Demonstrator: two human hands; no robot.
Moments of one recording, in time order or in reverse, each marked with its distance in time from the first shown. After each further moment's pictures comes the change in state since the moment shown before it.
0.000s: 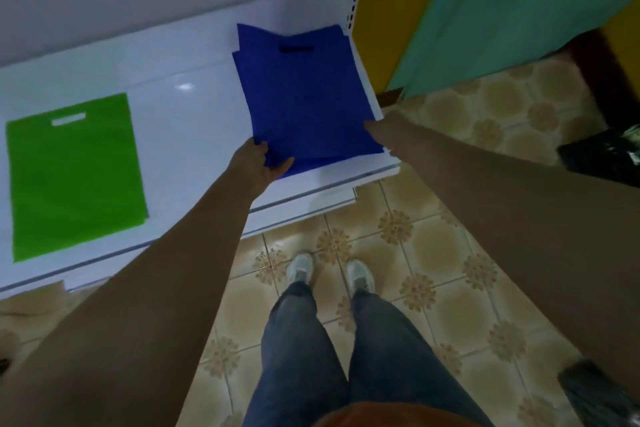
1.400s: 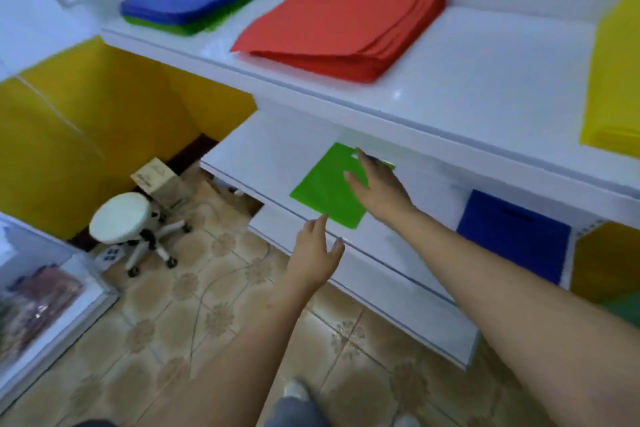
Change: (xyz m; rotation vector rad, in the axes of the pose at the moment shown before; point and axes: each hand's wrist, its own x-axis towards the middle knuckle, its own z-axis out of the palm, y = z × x) left_hand -0.256 -0.026 -0.194 0.942 0.669 0.698; right_hand -0.312 -0.210 0.161 -0.455 -0.307 -1.312
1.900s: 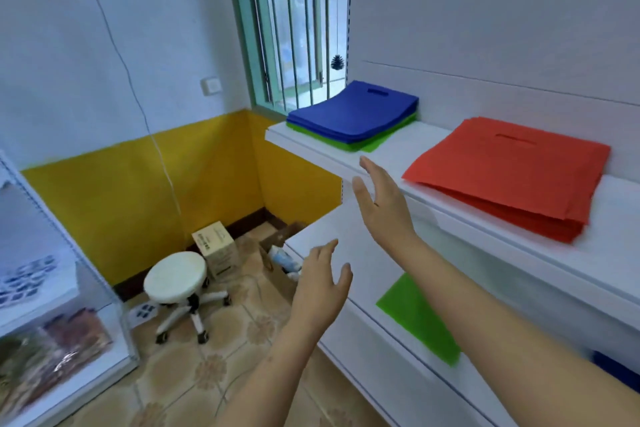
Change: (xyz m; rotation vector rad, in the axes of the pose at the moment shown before) left_hand 0.031 -0.115 -0.248 -0.197 0.460 0.090; right_hand 0.103 -0.312 0.057 0.250 0.218 -0.451
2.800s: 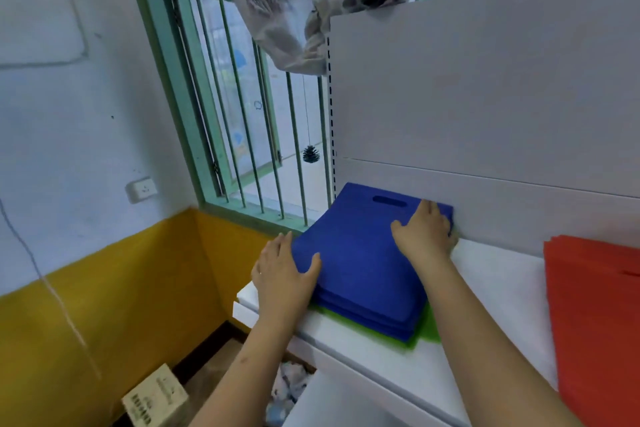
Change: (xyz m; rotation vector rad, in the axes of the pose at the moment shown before) left_hand 0.457 -0.045 -0.066 0.254 0.167 0.095; right_hand 0.361 0.137 0.044 -0.503 0.272 0.680
